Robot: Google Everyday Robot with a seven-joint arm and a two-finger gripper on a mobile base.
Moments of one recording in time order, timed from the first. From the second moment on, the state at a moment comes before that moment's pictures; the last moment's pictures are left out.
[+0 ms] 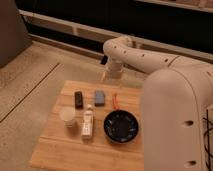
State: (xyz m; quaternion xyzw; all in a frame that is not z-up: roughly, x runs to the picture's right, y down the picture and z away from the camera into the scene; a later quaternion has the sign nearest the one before) arm 0.039 -0.024 0.829 -0.24 0.21 0.74 0.60
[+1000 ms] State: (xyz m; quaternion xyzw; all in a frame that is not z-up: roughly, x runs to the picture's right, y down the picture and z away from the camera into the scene) arm -0.006 0.003 0.895 -0.28 0.24 0.68 0.63
